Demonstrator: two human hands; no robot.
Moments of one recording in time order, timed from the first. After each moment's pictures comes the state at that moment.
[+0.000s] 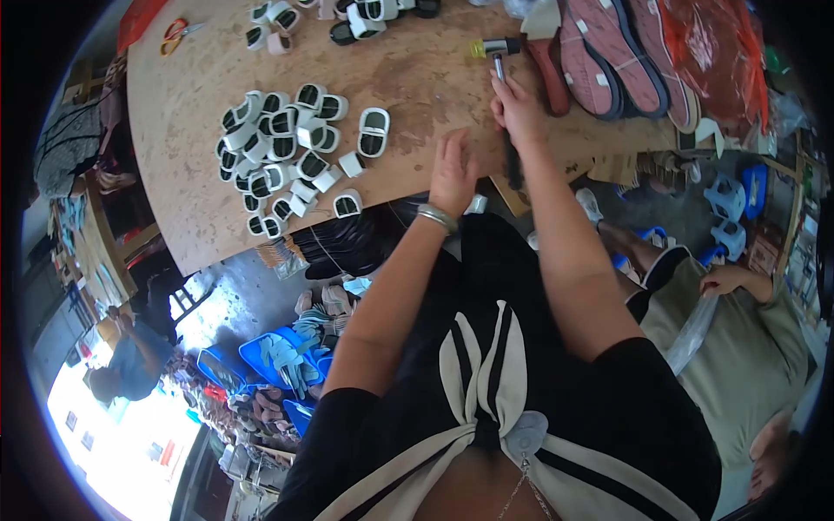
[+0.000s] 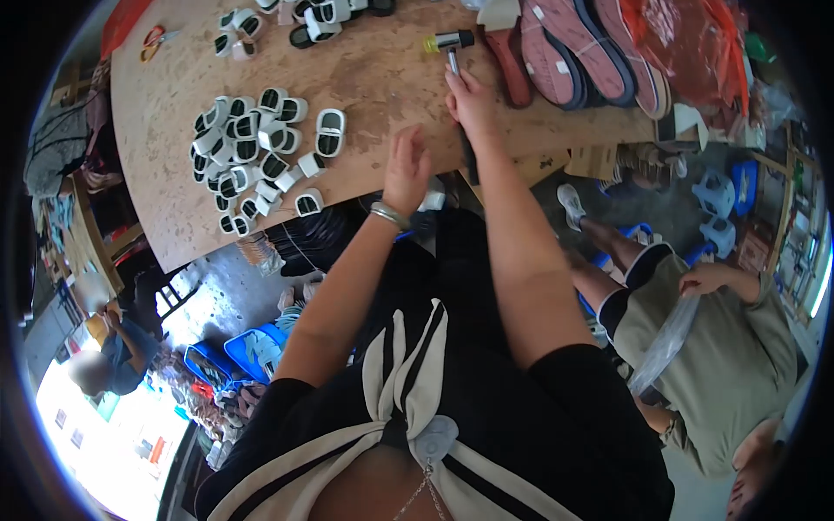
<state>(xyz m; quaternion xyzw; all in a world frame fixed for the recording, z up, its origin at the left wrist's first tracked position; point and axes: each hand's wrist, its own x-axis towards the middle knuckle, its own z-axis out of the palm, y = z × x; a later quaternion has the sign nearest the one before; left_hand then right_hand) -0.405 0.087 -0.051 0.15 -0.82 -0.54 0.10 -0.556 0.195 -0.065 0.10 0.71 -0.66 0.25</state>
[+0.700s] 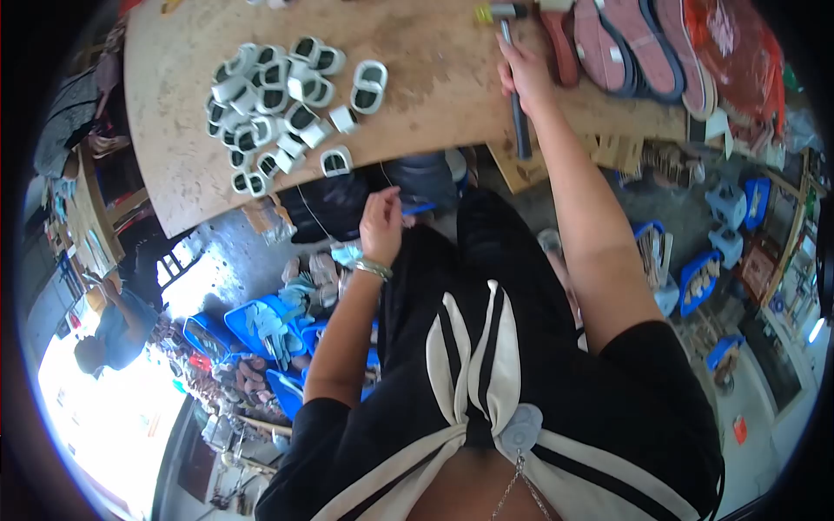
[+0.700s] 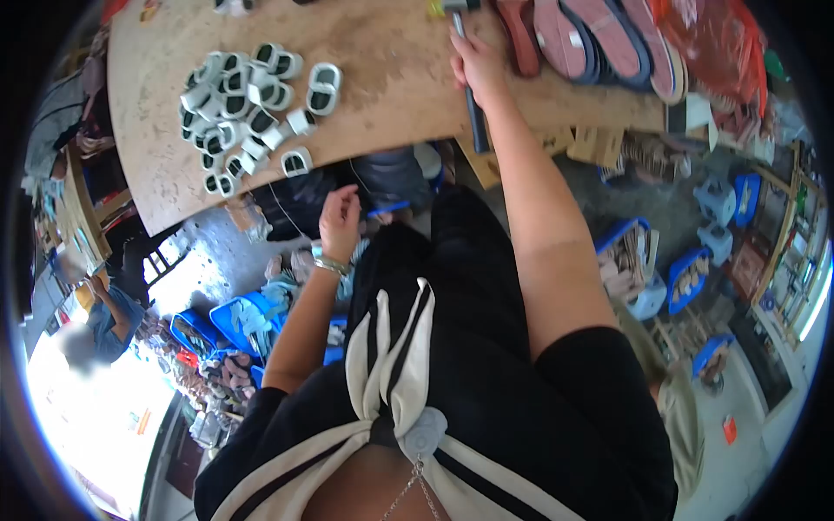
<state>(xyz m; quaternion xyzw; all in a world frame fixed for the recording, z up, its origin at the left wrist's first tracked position) -0.235 0.044 -0.047 0.28 -0.84 -0.47 0.00 -0.562 0.205 -0.064 0.09 0.65 -0.69 0.31</state>
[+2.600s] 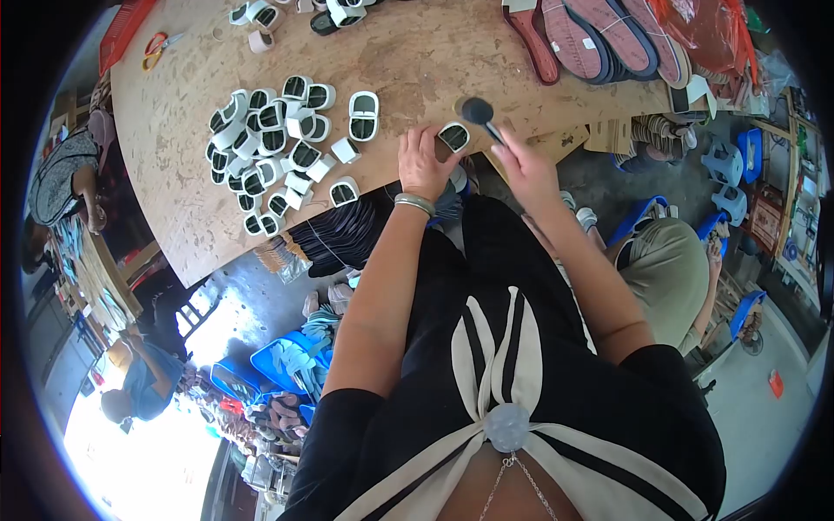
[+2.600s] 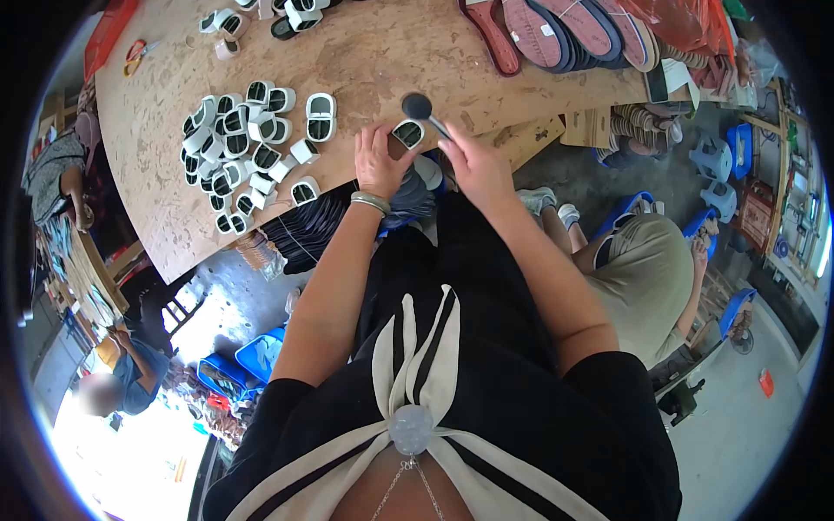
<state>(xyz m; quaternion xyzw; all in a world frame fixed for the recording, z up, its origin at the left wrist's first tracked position) -0.381 0.059 -0.073 0.07 -0.92 -0.36 0.12 -0.417 0.241 0.007 -0.13 0.90 -0.41 0.09</state>
